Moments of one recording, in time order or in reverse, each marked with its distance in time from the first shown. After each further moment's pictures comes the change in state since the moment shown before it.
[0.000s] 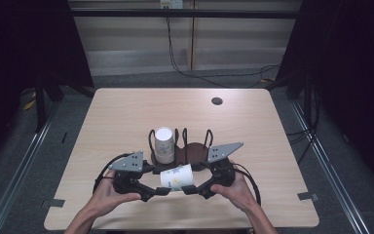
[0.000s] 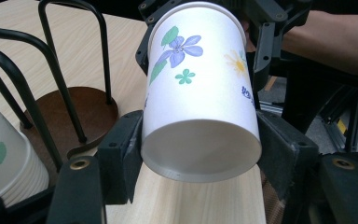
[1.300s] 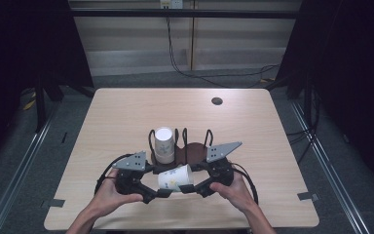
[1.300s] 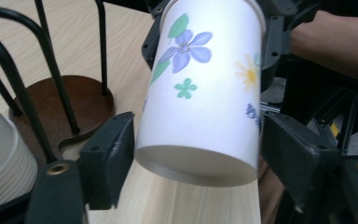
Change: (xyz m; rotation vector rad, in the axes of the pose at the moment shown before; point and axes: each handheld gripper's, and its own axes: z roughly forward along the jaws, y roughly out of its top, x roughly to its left) left arm 0.003 -0.003 0.006 0.035 0.002 -0.064; right arm 0.001 0.003 0.003 -0.013 0.022 0.001
